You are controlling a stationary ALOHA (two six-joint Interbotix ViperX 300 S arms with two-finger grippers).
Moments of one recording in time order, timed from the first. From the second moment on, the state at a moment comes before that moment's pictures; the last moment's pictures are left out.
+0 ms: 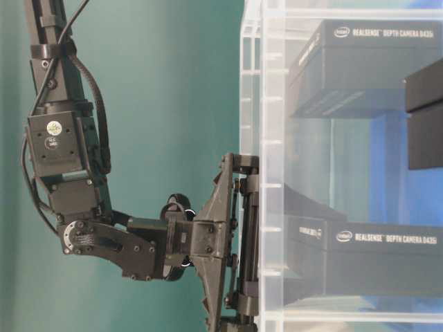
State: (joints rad) left arm -0.05 -0.81 0.51 0.03 1.43 -0.09; right arm -0.16 0.60 -0.50 -0.05 1.29 1.43
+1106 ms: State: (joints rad) left arm -0.05 -0.81 0.51 0.03 1.43 -0.09; right arm -0.14 0.58 -0.85 -0.17 1.65 1.46
